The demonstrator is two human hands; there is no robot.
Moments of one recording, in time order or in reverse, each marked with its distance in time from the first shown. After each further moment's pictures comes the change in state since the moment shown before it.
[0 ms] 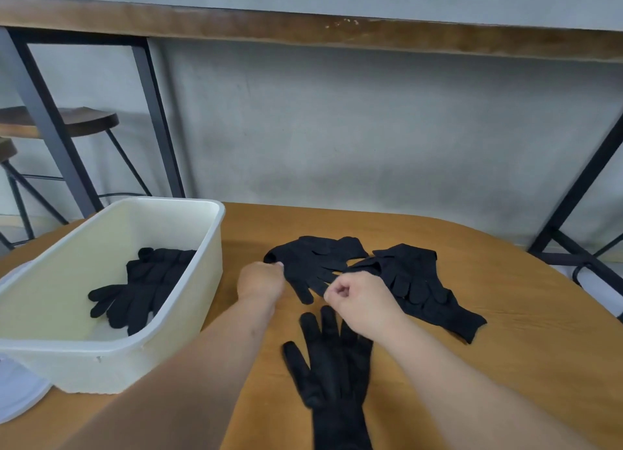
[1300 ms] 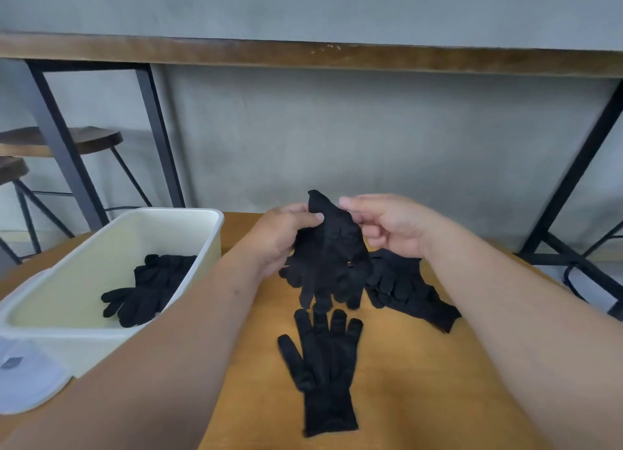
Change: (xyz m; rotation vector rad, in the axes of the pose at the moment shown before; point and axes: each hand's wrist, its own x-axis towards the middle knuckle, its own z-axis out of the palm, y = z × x) left_hand -0.098 0.100 -0.034 -0.303 -0.619 0.374; right_hand 0.007 -0.042 -0.125 0.759 -0.239 0.021
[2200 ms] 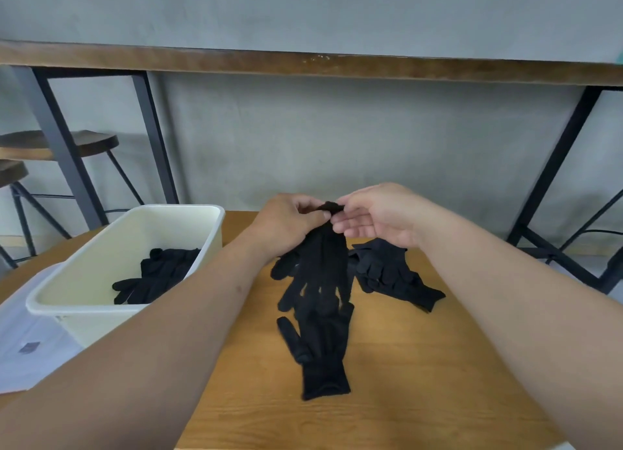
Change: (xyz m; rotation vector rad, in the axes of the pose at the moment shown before) left_hand -0.040 0.020 0.013 0.521 0.077 0.166; right_hand -0.059 -0.023 0.028 -0.048 0.137 0.006
